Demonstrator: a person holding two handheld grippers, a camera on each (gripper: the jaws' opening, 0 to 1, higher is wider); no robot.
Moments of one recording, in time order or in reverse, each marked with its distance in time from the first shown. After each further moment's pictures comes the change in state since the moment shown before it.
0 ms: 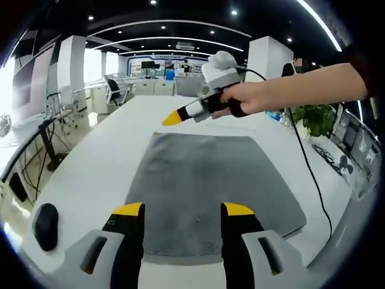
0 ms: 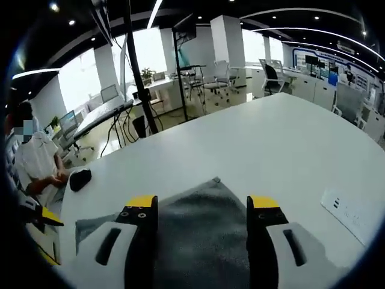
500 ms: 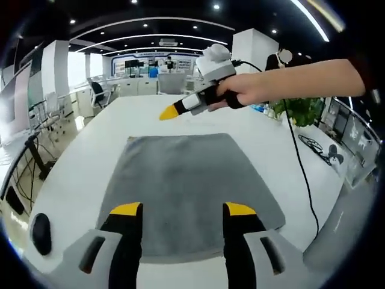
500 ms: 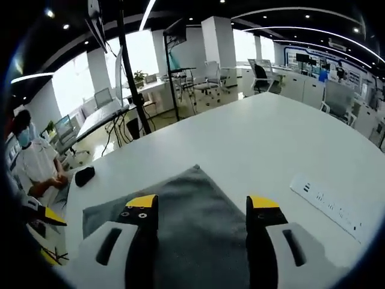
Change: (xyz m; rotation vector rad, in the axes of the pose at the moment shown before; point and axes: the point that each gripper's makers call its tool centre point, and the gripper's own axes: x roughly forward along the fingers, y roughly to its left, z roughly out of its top) left arm -0.007 -0.054 0.008 0.067 0.046 -0.076; right arm -0.077 -0.023 -0.009 0.039 -0.030 -0.051
